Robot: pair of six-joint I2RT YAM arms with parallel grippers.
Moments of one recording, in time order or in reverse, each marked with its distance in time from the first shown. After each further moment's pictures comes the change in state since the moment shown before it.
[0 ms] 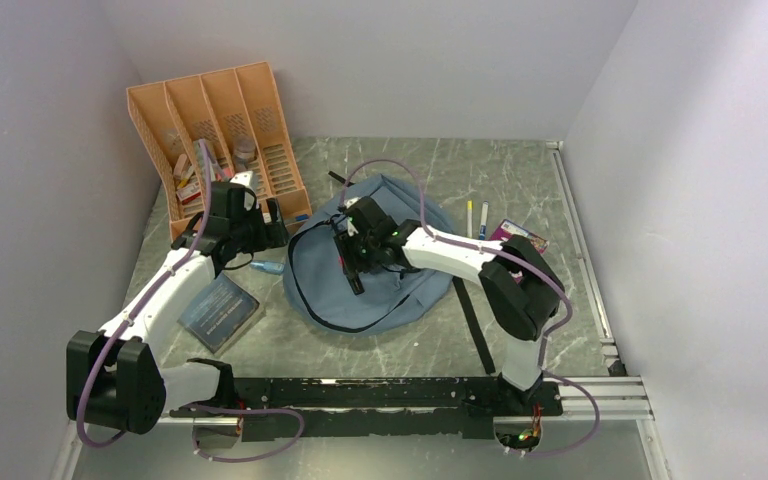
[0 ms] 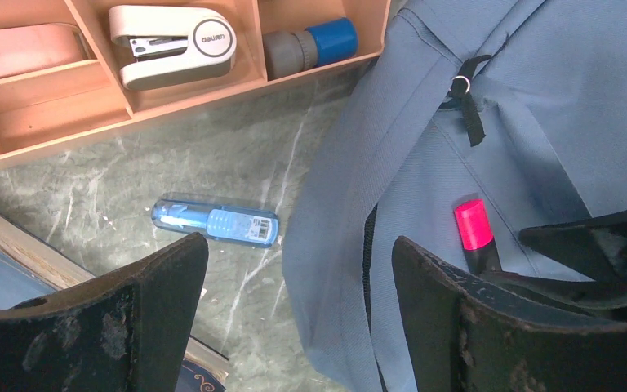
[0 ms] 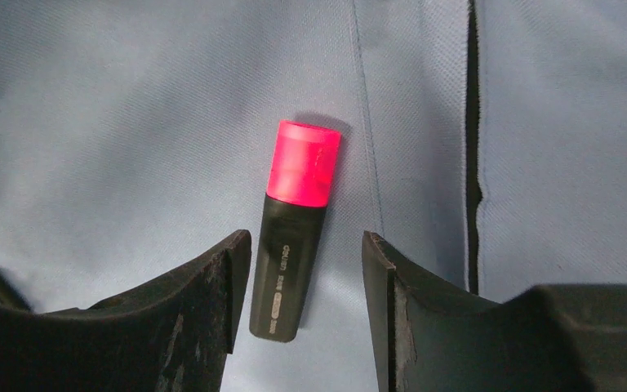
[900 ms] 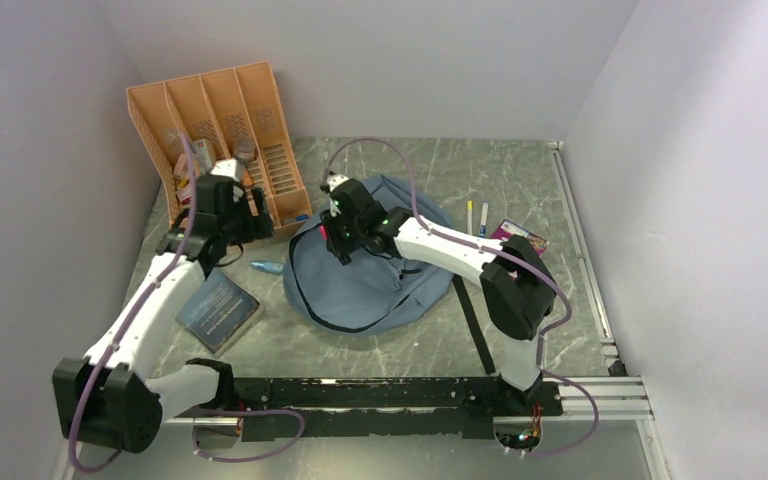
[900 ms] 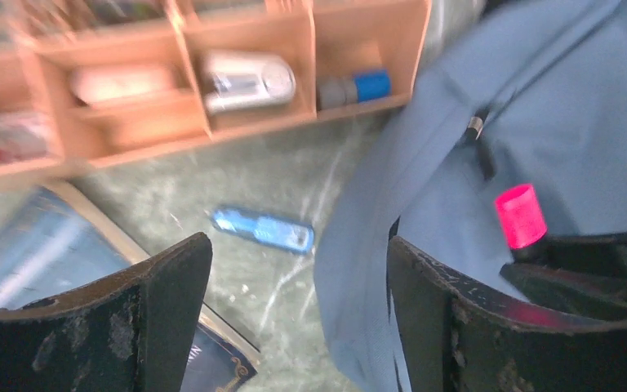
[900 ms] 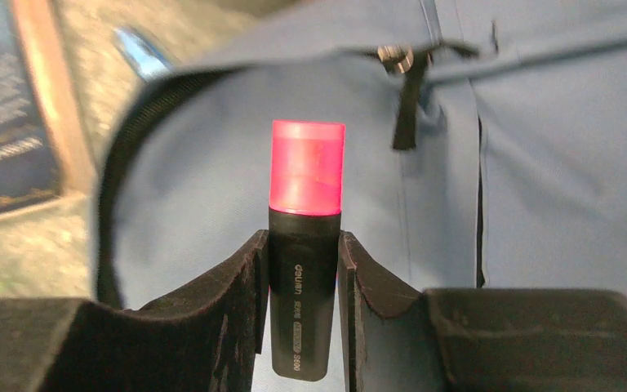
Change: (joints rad) left arm 0.006 -0.057 0.034 -0.062 -0.088 0.008; right arm 0.036 0.045 0.148 0.008 0.053 -0.020
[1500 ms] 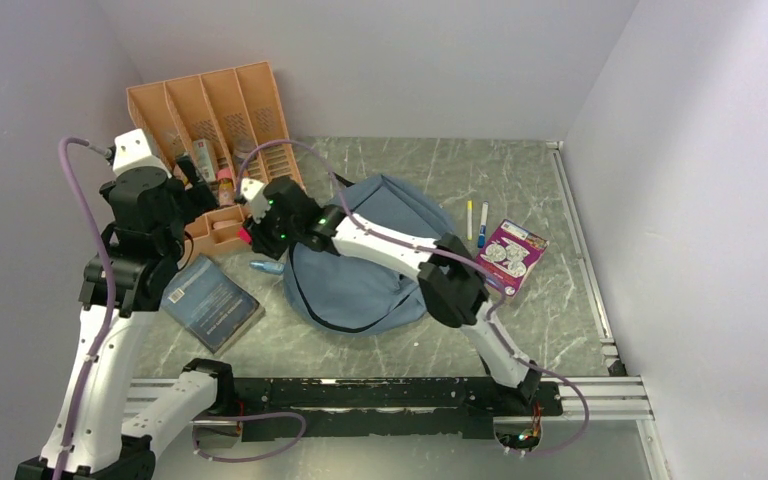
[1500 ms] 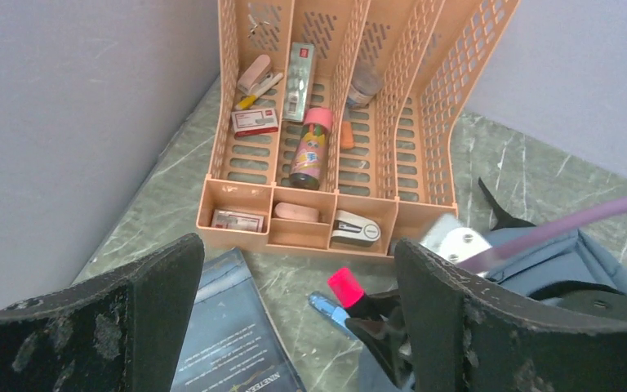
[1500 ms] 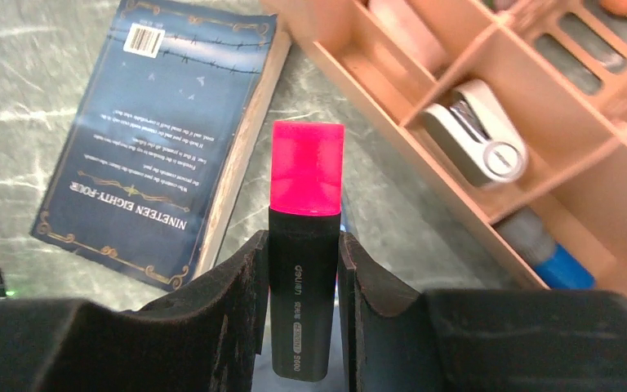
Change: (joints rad) left arm 0.002 -0.273 0.393 -0.254 -0.459 0.011; right arm 0.130 0.370 0.563 0.043 -0.239 -0.279
